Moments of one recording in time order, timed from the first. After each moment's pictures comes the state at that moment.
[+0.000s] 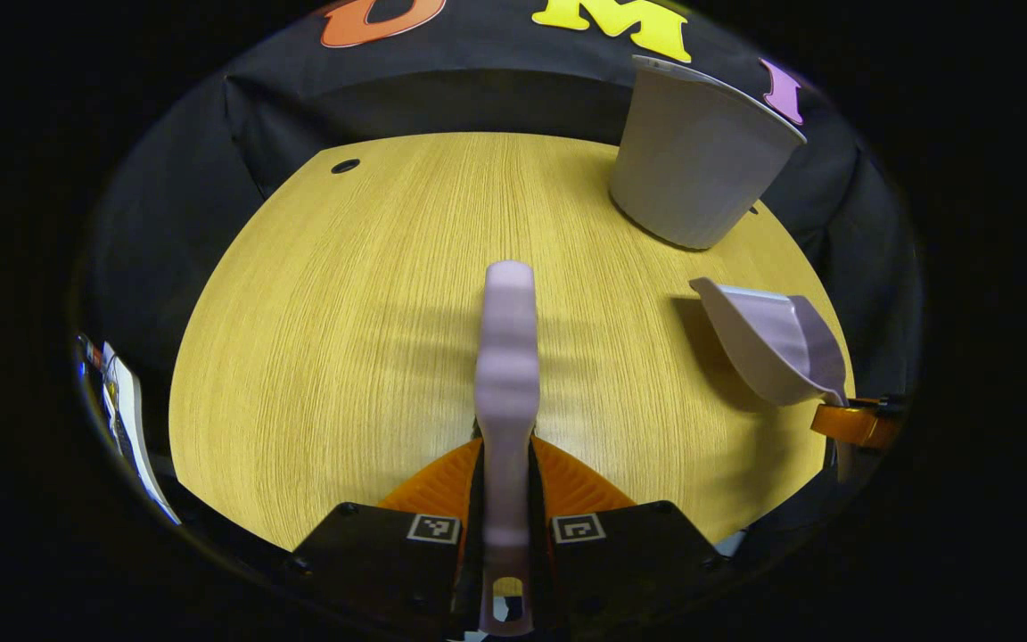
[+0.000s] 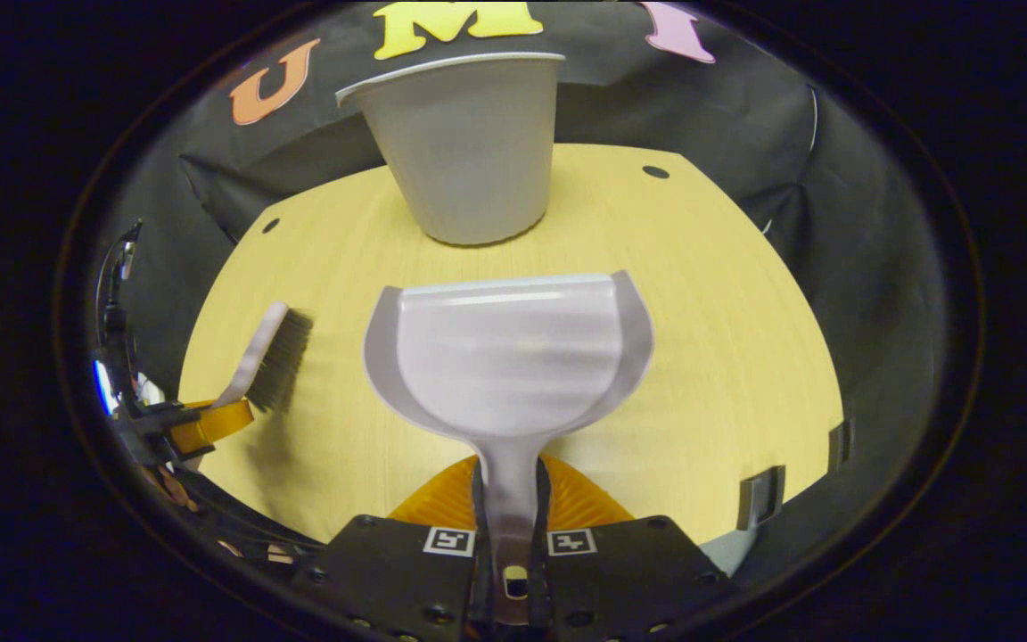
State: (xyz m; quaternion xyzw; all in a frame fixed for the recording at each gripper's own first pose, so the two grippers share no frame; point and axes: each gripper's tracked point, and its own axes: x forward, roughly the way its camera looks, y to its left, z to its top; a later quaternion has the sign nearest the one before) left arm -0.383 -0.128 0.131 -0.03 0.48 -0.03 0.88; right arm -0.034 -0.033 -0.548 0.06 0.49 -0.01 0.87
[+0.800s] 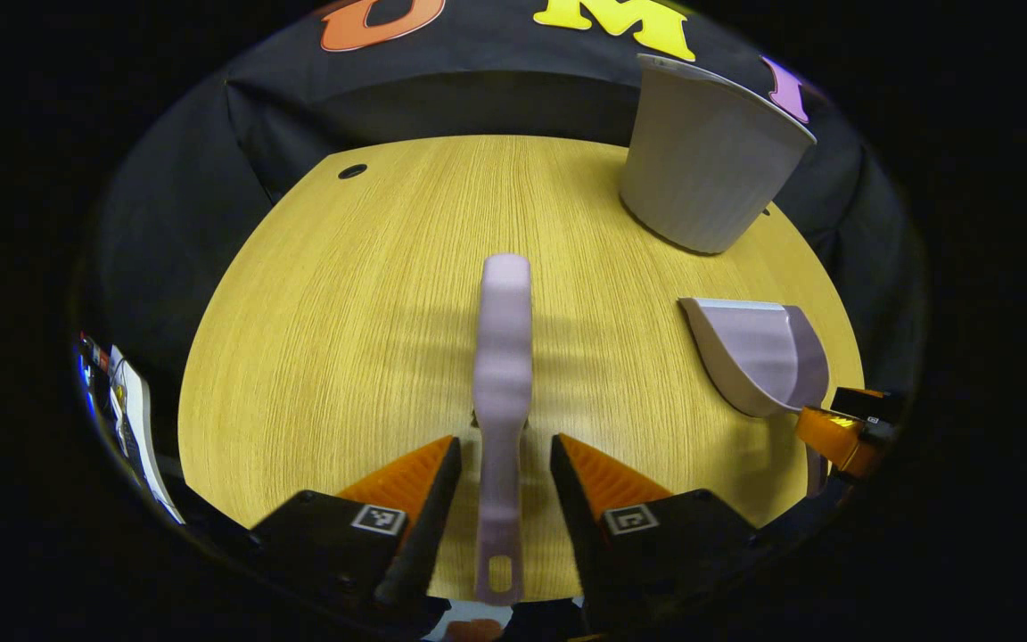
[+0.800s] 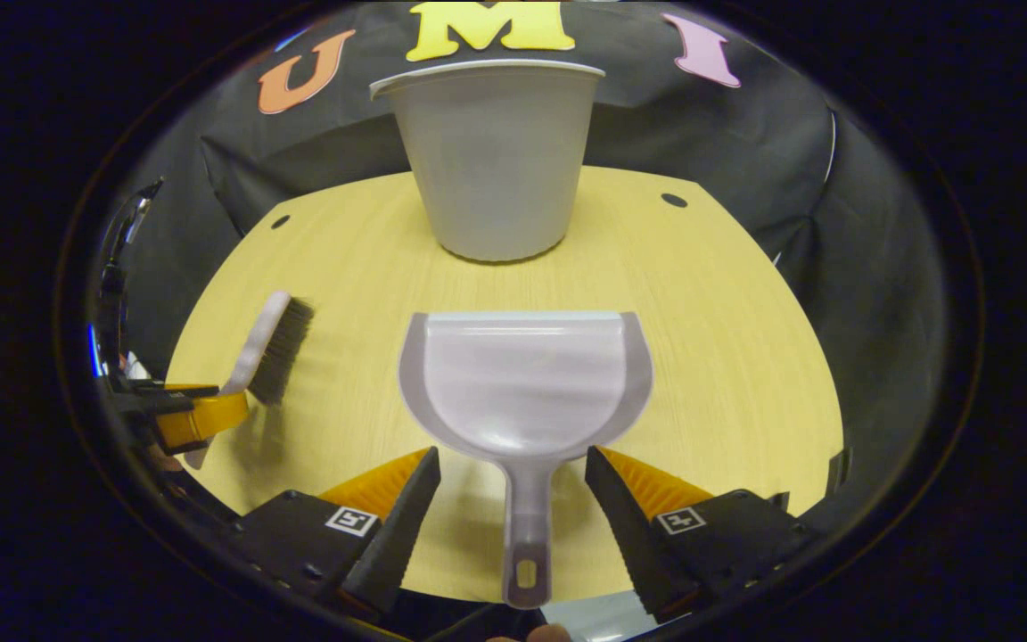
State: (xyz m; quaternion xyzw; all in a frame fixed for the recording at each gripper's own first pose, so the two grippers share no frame) left arm -0.377 -0.129 0.156 -0.01 0.47 -0.01 0.88; right arm -0.015 -0.020 -0.550 0.03 0.45 0.01 0.90
